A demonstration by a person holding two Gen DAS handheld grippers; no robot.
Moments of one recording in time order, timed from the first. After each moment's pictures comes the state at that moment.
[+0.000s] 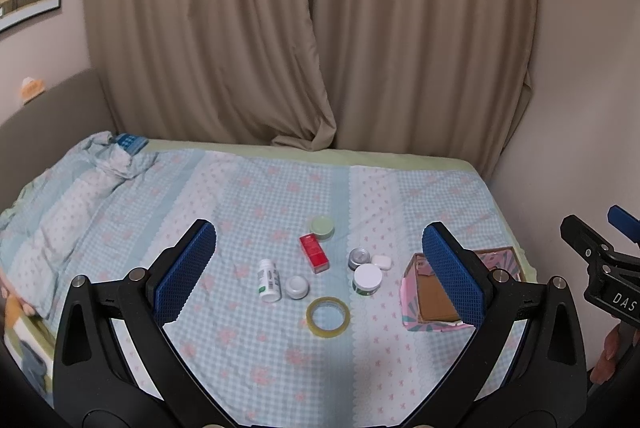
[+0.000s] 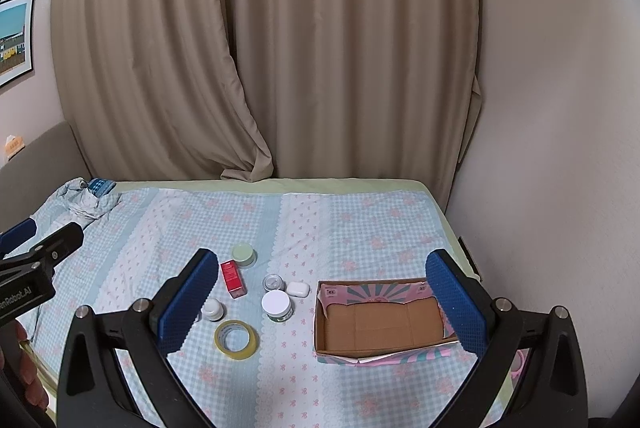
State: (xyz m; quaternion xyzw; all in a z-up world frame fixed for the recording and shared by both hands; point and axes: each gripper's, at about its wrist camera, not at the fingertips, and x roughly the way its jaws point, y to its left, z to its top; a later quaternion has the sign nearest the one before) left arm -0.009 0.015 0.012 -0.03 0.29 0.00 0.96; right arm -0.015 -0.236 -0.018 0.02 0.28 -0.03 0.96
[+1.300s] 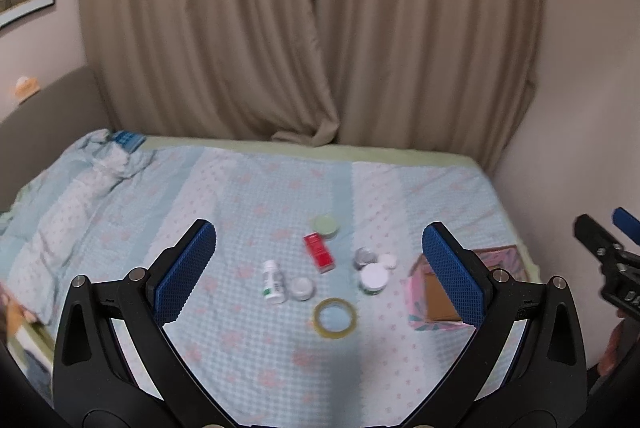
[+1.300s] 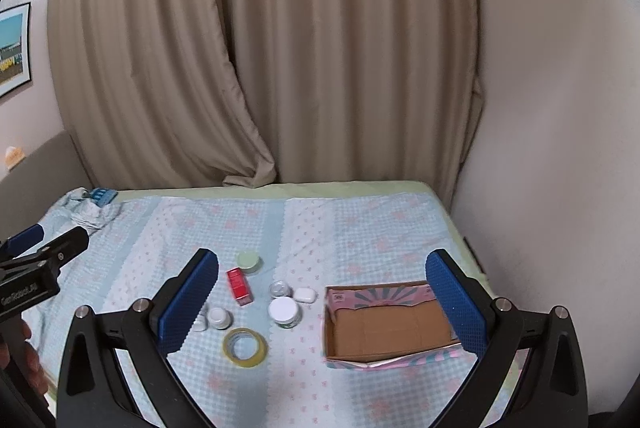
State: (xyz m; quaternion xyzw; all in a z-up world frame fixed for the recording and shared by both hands) left arm 0.020 0.039 0.006 -0.02 0.31 0.00 0.95; right arm 0.002 -0.233 -0.021 0.03 0.28 -0.03 0.96
